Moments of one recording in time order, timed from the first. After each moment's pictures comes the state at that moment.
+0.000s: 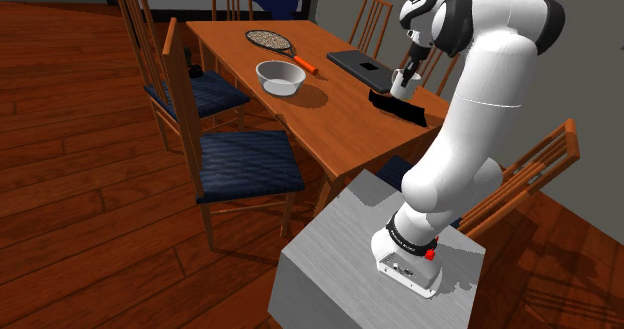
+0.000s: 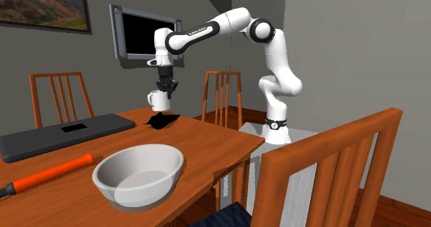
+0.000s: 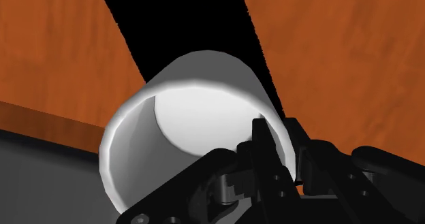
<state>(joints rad) -0.49 0.29 -0.61 -1.72 0.16 1.94 -1.21</state>
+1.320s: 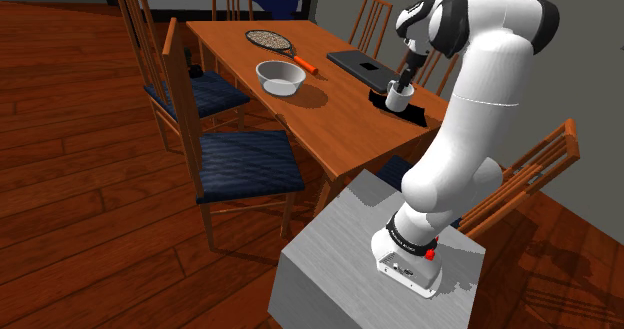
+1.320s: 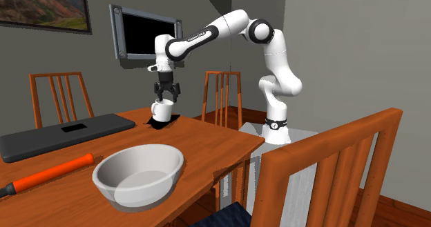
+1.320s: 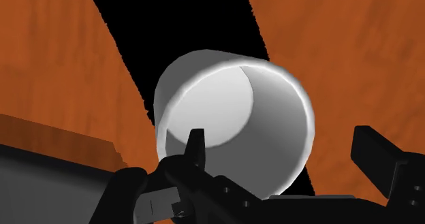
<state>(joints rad) -0.49 0.31 -0.60 -1.77 0.18 2.01 -1.22</state>
